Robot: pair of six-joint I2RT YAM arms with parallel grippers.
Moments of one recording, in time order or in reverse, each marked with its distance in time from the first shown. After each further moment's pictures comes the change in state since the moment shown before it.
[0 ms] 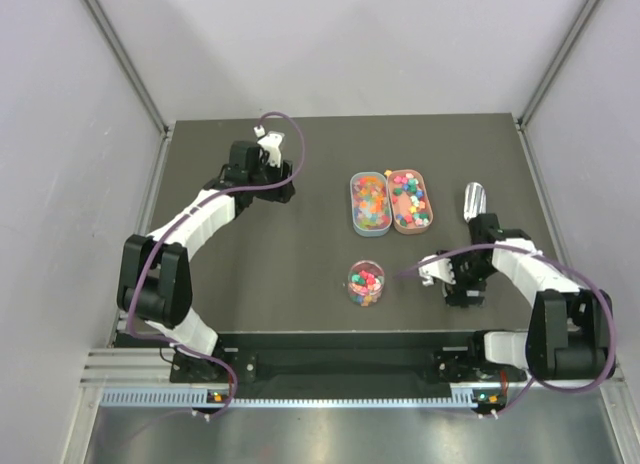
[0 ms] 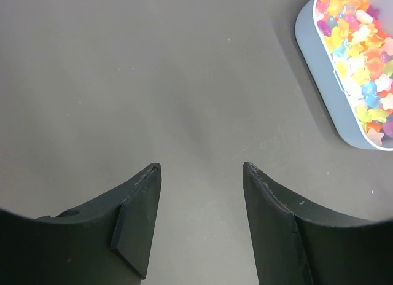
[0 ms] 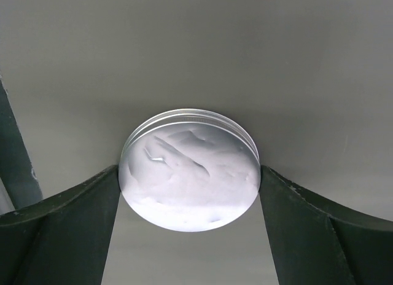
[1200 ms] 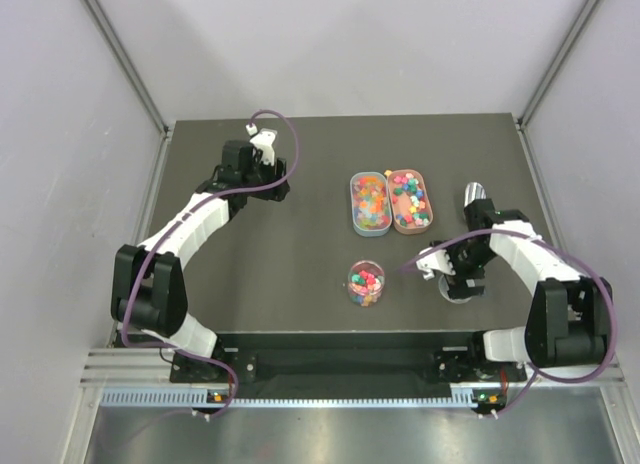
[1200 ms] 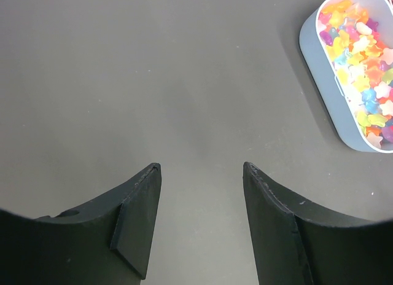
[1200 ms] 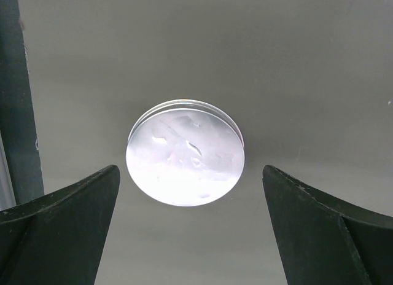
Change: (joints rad) left arm 0.018 -0.062 -0.018 -0.007 -0.018 0.000; right arm 0.050 0.057 0.167 -0.169 -0.021 -0.095
